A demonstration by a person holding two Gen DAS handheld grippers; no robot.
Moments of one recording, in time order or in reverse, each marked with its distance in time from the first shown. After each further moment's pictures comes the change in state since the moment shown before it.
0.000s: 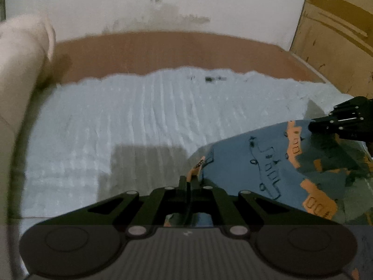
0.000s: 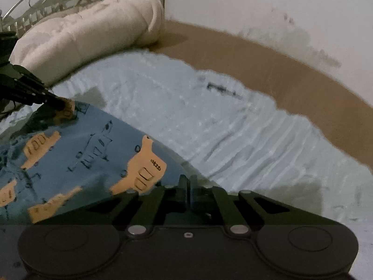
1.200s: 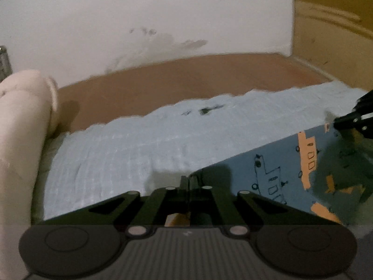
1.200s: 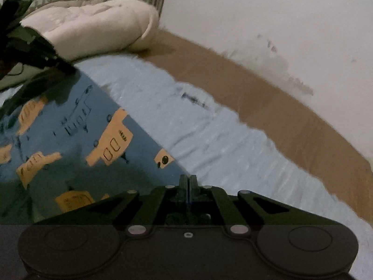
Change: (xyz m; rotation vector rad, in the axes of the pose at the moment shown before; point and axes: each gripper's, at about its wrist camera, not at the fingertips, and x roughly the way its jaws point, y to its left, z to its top) left arm 0.005 -0.052 0.027 0.124 -0.080 0.146; right arm -0.035 -0.018 -0.018 -0.111 -0.026 -0.135
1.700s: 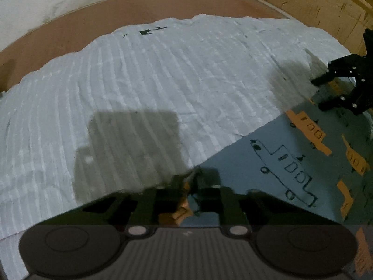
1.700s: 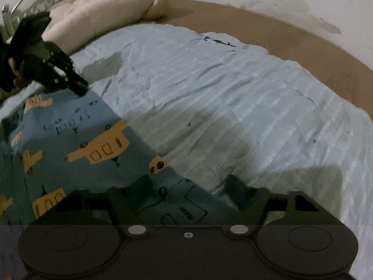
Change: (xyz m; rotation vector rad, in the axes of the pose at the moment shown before) left arm 0.034 -0.018 -0.040 0.117 0.304 -0.292; right arm 0.001 -0.009 -0.065 0.117 0.190 0.249
